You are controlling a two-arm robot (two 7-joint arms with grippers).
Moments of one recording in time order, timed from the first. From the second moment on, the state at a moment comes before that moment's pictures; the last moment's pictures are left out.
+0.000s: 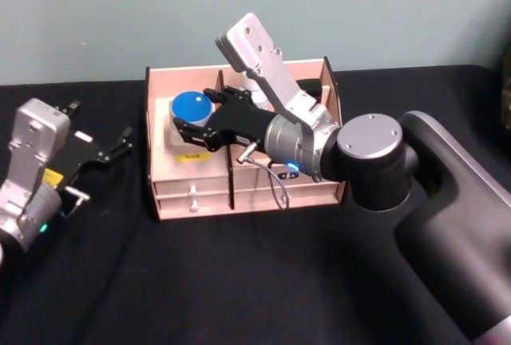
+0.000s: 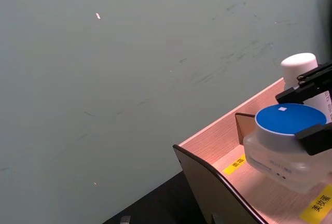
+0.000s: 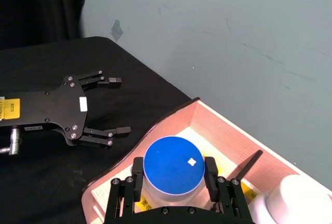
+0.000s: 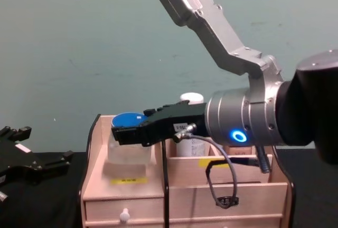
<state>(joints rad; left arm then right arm) -0.20 0.60 0.45 -1.41 -0.25 -0.12 0.03 0.47 0.13 -0.55 -1.42 0.06 0.40 0.39</state>
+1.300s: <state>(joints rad) -0.20 0.60 0.45 -1.41 -0.25 -0.12 0.03 0.51 0.10 -0.55 -1.32 0.09 0.41 0.40</state>
